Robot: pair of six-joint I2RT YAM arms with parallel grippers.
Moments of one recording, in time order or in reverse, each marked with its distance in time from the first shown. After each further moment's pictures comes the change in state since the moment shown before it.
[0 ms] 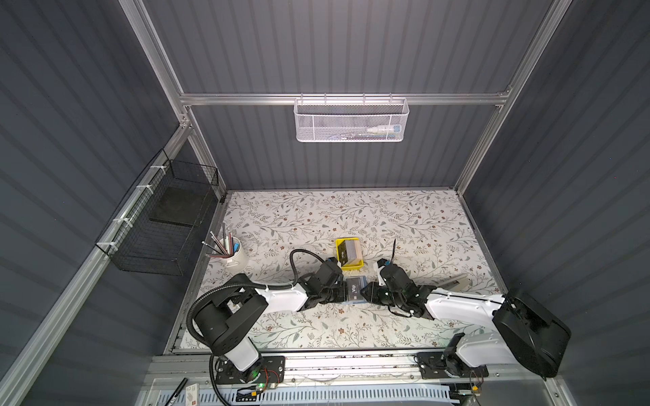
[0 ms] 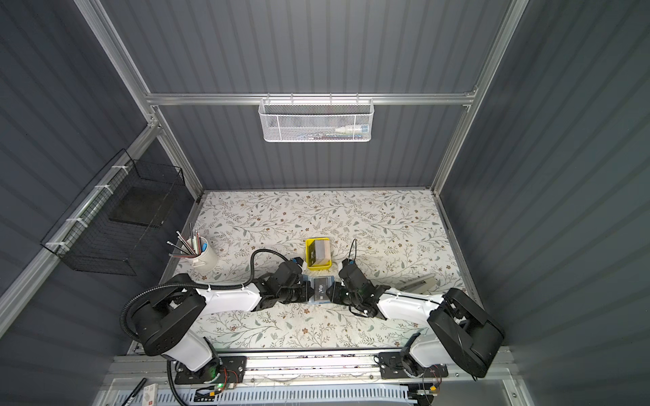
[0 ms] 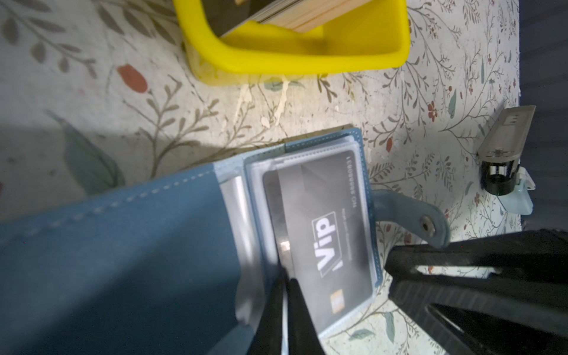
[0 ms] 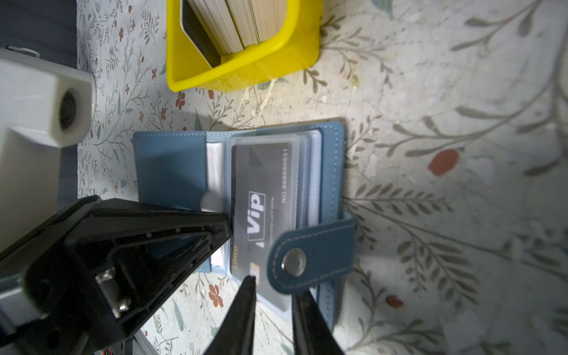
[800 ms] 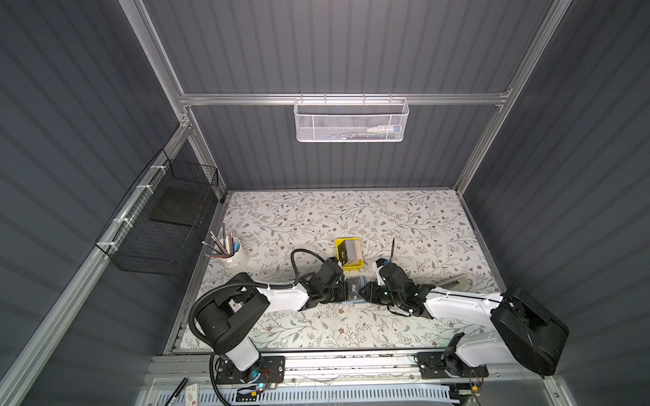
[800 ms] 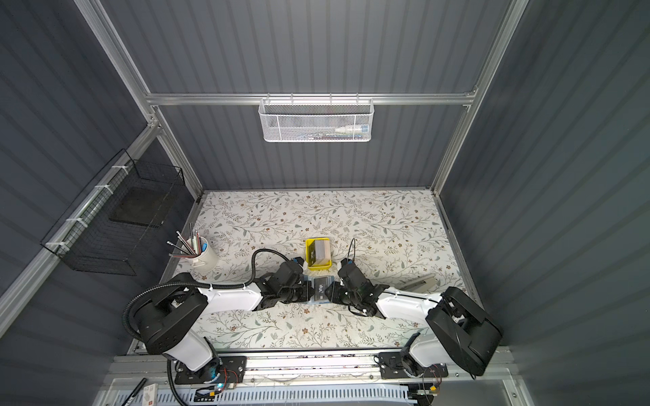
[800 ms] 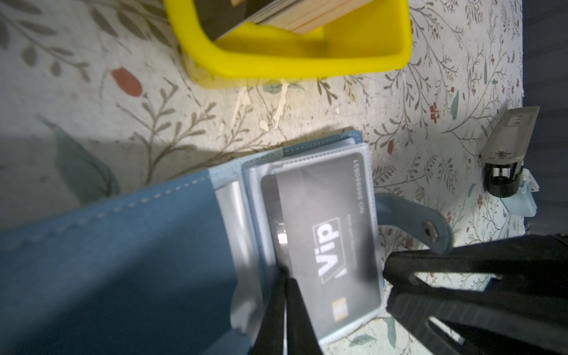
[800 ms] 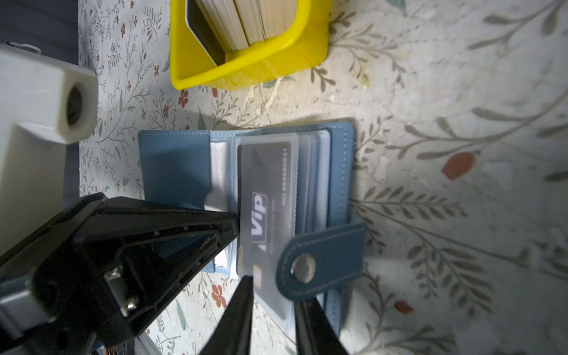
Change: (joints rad) left arm -0.003 0.009 0.006 0.000 -0.008 0.000; right arm 0.000 0.019 0.010 0.005 -0.015 -0.005
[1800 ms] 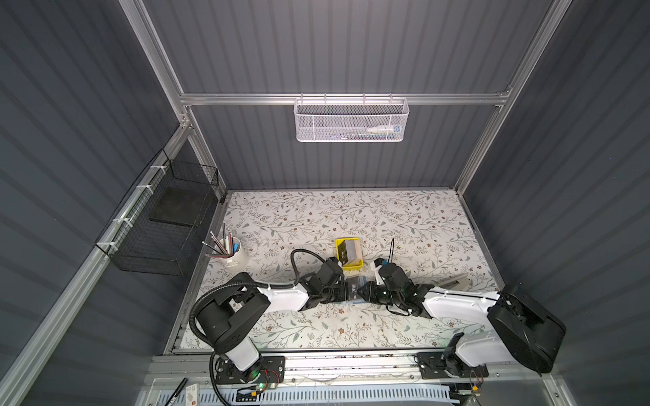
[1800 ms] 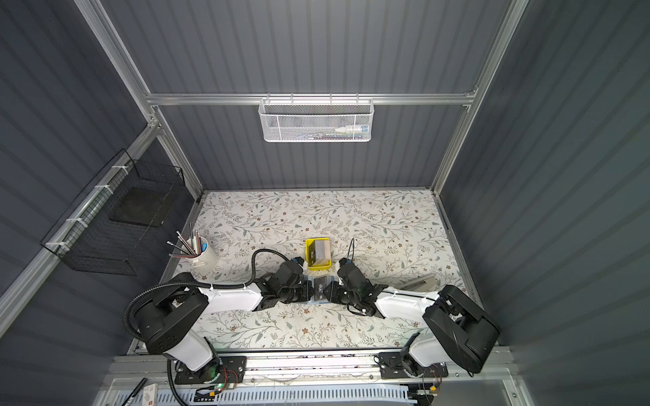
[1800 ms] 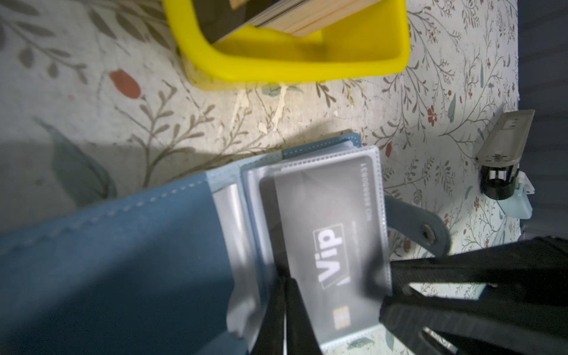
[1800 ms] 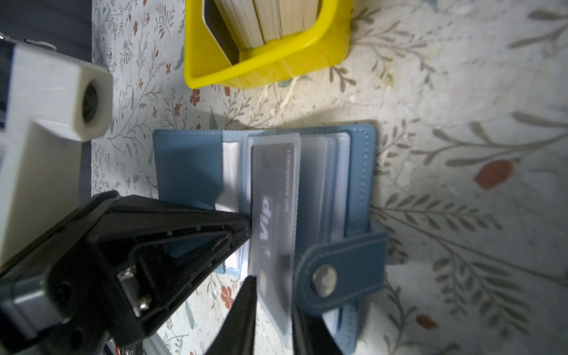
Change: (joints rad) left arm 0.000 0.003 -0.004 0.021 0.003 -0.011; right arm 0.000 0.018 0.000 0.041 -0.029 0.000
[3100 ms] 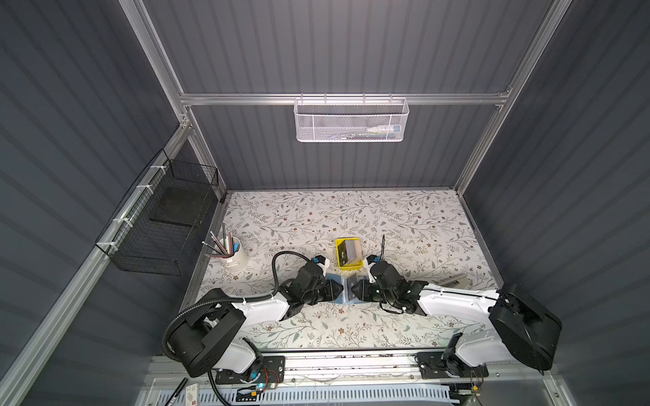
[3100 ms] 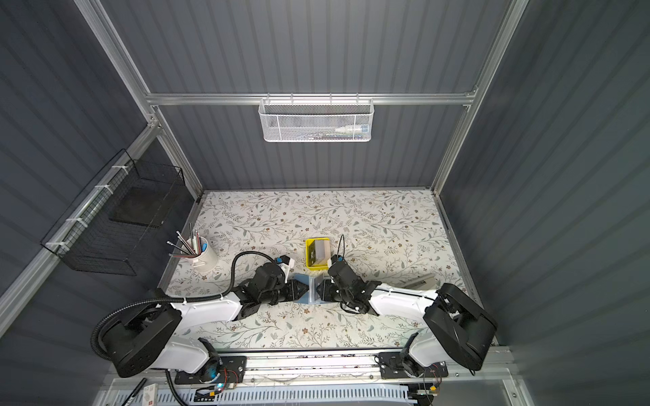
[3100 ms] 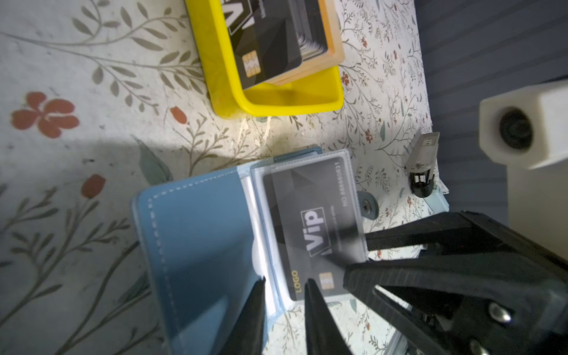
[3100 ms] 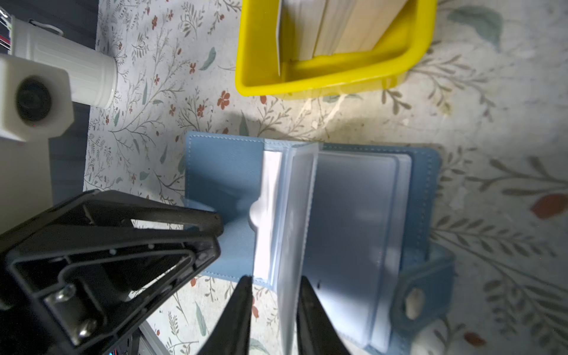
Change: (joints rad) left arm 0.102 -0.221 -0.206 0.183 0.110 0.003; right arm 0.085 0.016 0.113 -0.089 0.090 -0.034
